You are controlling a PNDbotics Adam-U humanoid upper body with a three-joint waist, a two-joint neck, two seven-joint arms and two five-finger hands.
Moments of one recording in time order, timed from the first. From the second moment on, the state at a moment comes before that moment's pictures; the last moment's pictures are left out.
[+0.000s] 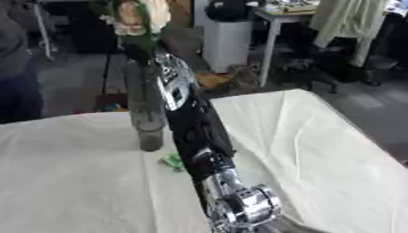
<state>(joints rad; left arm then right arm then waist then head) -0.10 0.35 -0.12 -1.95 0.63 -0.21 -0.23 -1.15 -0.10 -0.40 -0.88 0.92 0.01 0.10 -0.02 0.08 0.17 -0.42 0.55</state>
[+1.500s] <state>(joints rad) -0.09 0.35 -0.12 -1.94 0.62 -0.21 -0.24 -1.12 -0.15 -0.40 -0.84 1.05 -0.04 0.19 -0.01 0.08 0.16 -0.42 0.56</state>
